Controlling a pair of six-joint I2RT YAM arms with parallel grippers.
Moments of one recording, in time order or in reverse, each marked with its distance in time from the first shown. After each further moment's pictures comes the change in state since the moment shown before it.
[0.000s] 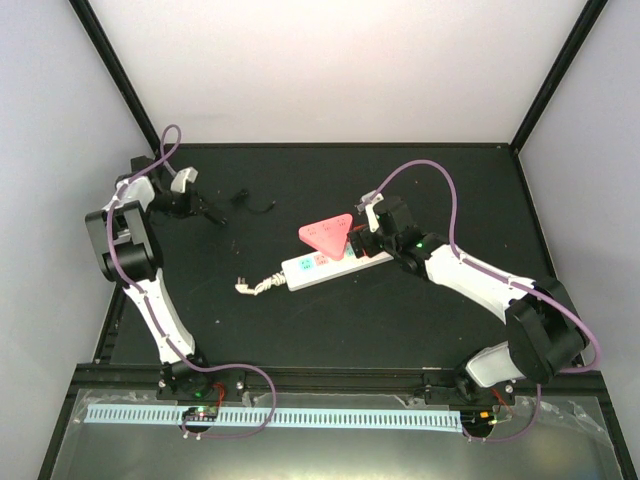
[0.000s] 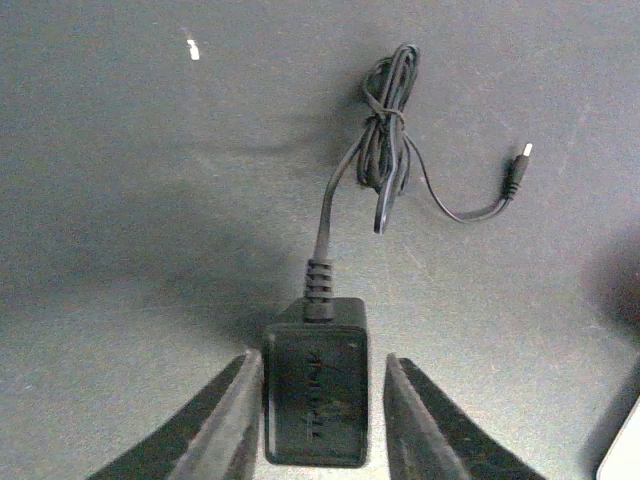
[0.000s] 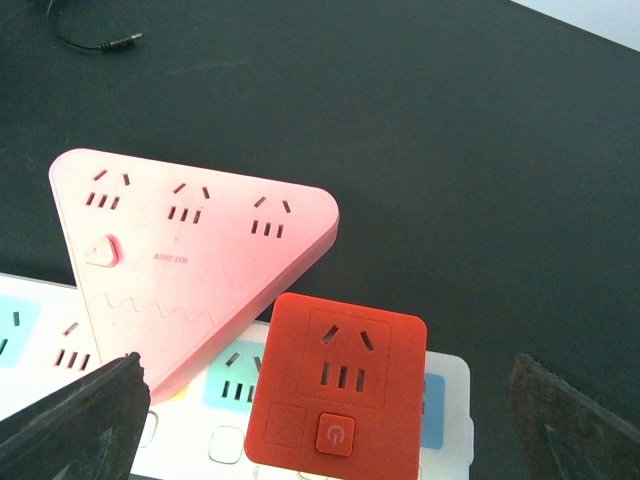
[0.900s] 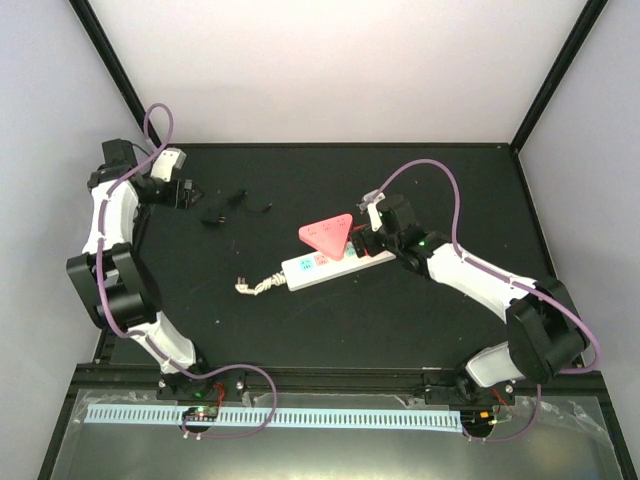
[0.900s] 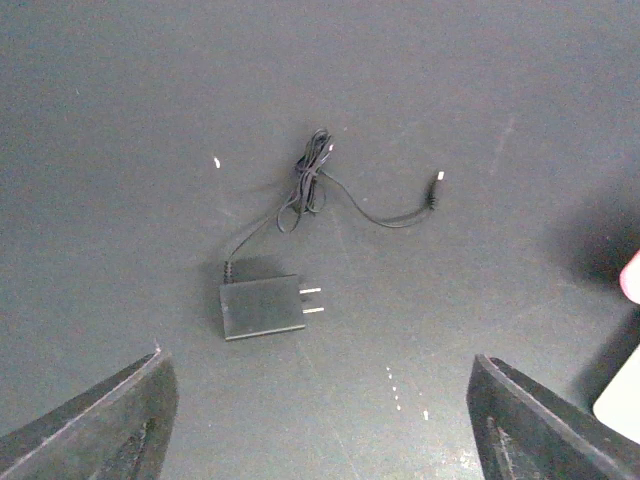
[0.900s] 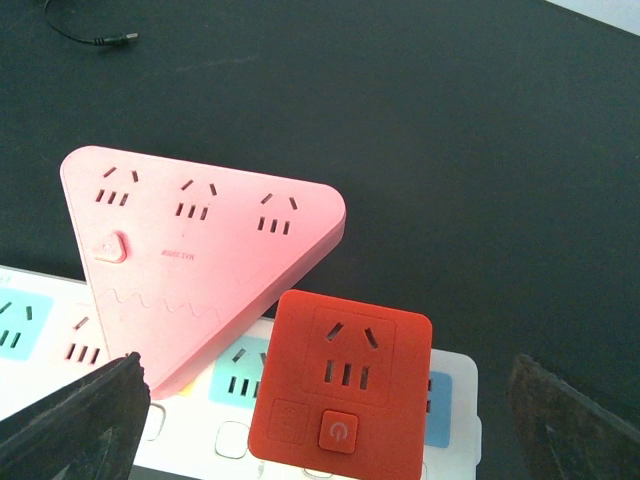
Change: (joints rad) left arm -0.003 -0.429 -0.121 -0.043 -0.093 0.182; right arm -0.027 -0.002 0.005 -0.014 -0.047 0.002
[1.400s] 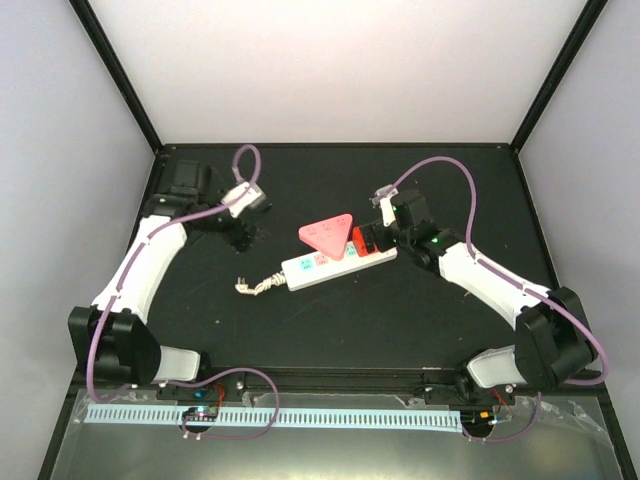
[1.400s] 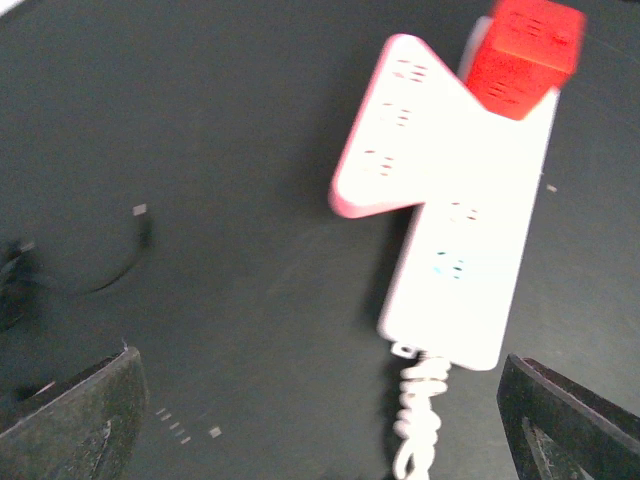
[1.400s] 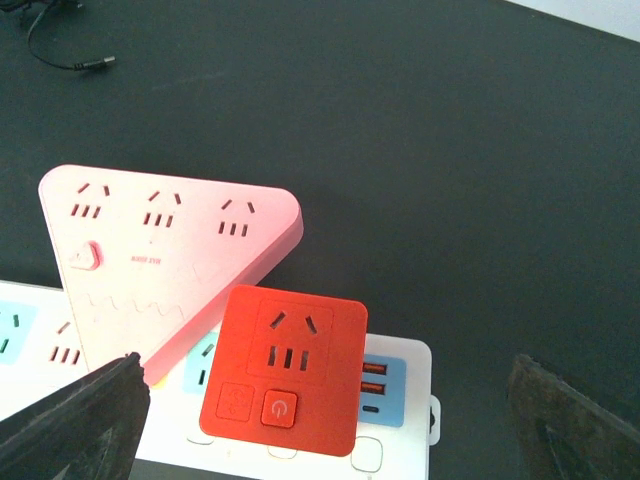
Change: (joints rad) left arm -0.392 -0.328 -0.251 -0.024 -0.029 0.146; right arm -0.069 -0.056 0.000 -0.040 -0.048 0.001
